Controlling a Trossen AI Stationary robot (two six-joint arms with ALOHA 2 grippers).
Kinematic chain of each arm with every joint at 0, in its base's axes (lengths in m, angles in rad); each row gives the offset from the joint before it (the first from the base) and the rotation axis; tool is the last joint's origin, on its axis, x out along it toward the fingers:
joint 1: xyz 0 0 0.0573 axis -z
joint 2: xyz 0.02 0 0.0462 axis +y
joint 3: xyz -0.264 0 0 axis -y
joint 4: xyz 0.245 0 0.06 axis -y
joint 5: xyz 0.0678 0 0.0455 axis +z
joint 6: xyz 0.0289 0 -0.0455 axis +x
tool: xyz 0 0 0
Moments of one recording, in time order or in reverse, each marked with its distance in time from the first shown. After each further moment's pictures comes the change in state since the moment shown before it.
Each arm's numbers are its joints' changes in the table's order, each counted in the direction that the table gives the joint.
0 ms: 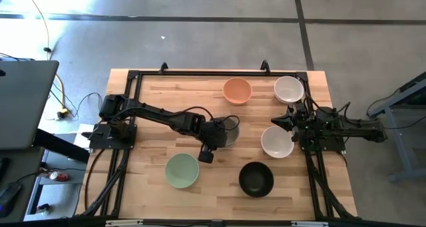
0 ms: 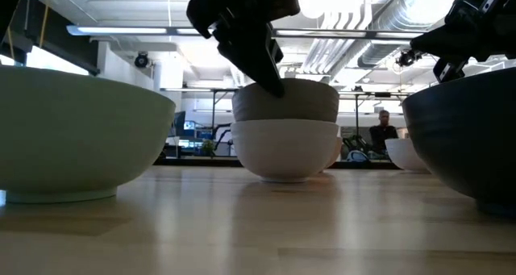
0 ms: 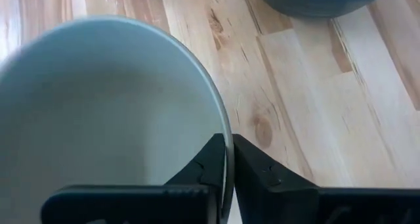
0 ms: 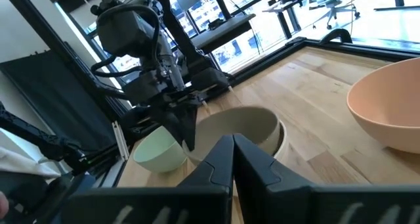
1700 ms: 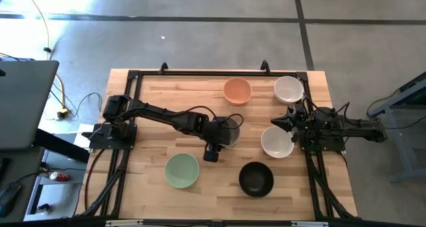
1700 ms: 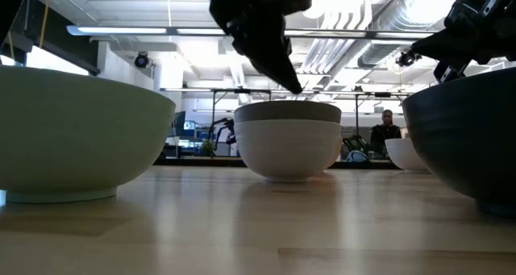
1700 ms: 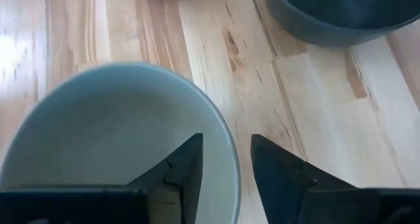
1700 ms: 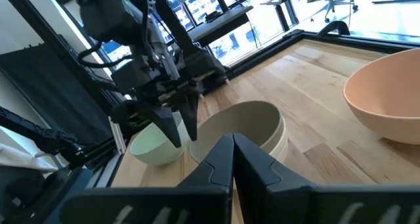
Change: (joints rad) left arm 0.003 0.040 0.079 -0.009 0.038 -0.019; right arm 0.000 0.000 0.000 -0.030 0.004 0.000
